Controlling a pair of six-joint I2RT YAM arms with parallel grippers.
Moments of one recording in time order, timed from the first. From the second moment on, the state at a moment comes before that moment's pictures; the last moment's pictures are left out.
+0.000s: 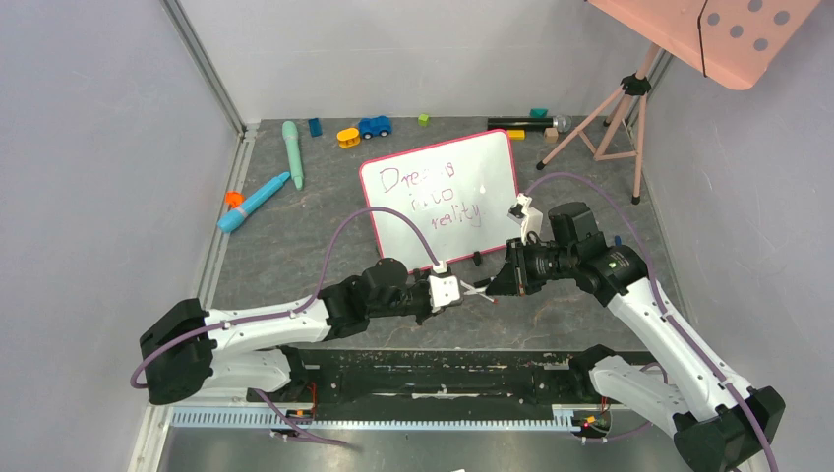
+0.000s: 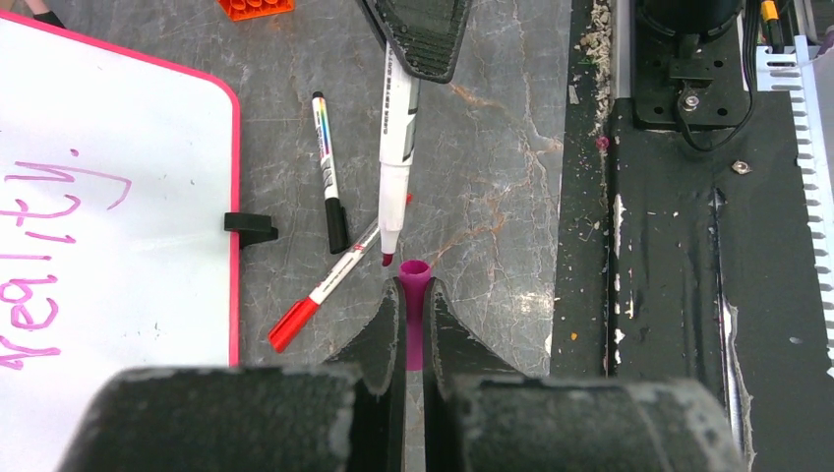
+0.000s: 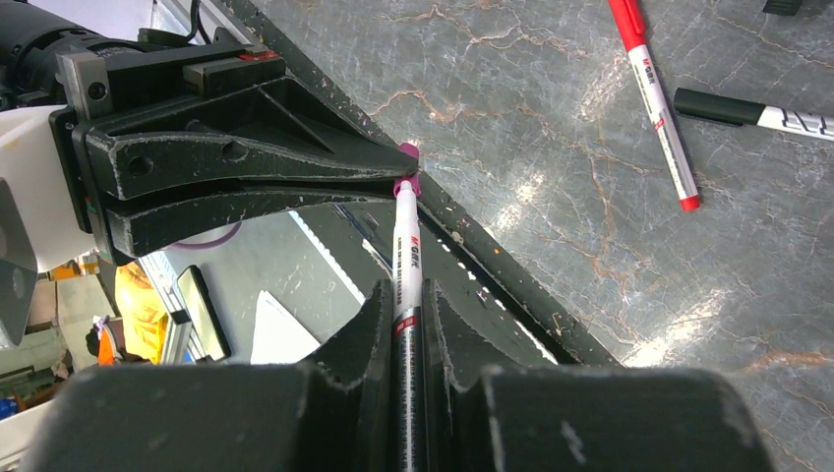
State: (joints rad) left arm -1.10 1.18 0.60 0.25 0.24 0.29; right arm 0.45 0.93 0.89 -0.77 -0.64 0.34
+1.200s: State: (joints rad) left arm -1.10 1.22 0.61 0.27 0.21 0.29; right arm 0.45 0.94 0.87 -0.79 -0.66 0.30
